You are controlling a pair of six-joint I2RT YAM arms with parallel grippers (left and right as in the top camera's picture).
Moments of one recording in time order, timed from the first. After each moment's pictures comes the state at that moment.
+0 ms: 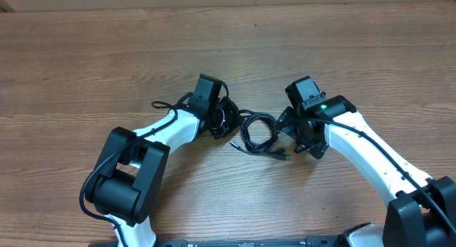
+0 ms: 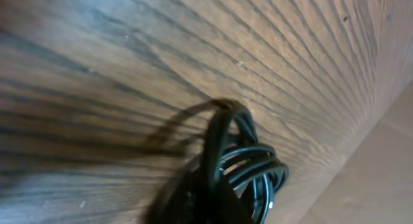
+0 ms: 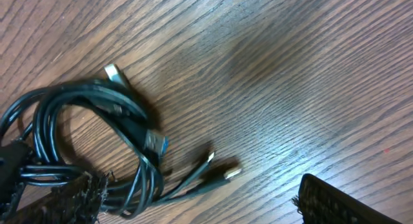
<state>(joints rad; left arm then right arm) -0.43 1.91 1.03 -0.13 0.47 -1.21 0.39 1.57 1.07 -0.91 0.02 1.01</state>
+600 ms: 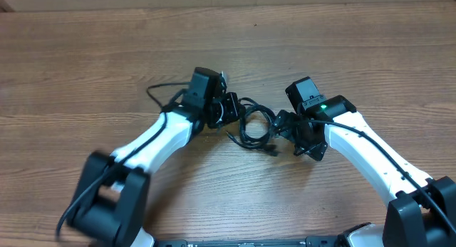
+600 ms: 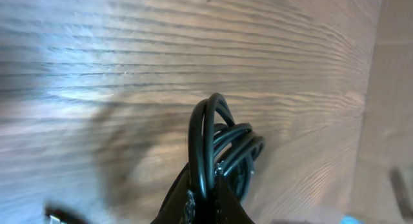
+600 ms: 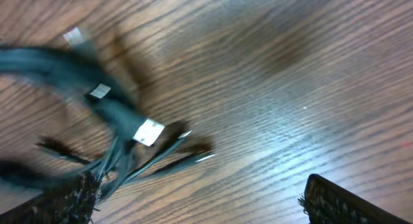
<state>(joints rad) -0.42 1.71 1.03 -0.20 0.45 -0.75 0.39 1.57 1.07 -0.92 -0.08 0.90</state>
